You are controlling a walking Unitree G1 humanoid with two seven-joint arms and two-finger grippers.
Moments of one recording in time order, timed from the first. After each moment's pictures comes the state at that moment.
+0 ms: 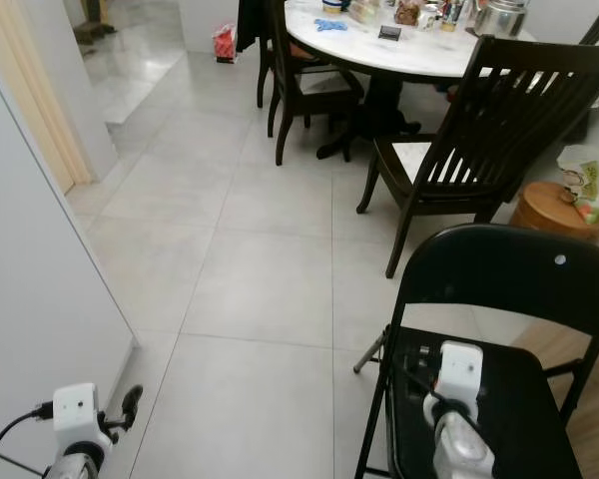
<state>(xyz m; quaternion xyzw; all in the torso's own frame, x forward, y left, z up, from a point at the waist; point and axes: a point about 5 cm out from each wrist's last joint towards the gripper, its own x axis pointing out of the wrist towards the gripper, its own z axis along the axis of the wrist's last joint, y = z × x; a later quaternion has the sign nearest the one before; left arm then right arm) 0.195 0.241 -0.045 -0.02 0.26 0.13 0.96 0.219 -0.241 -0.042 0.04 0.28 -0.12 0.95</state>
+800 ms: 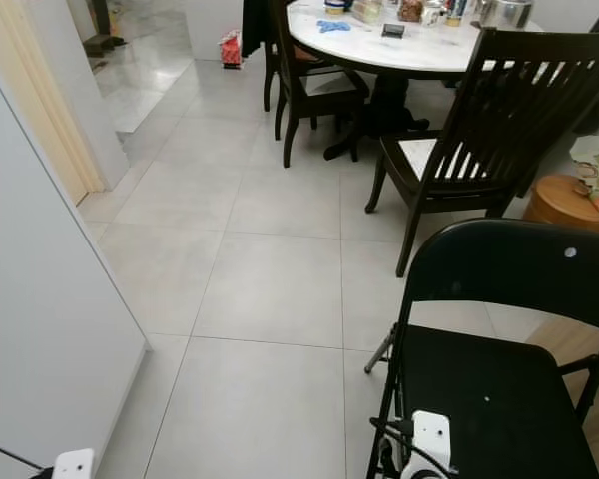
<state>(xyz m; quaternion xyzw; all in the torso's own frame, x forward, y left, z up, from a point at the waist) 0.142 0.257 -0.084 -0.01 0.46 0.13 0.88 0.168 -0.212 -0.085 0.06 0.44 -0.08 0.89</state>
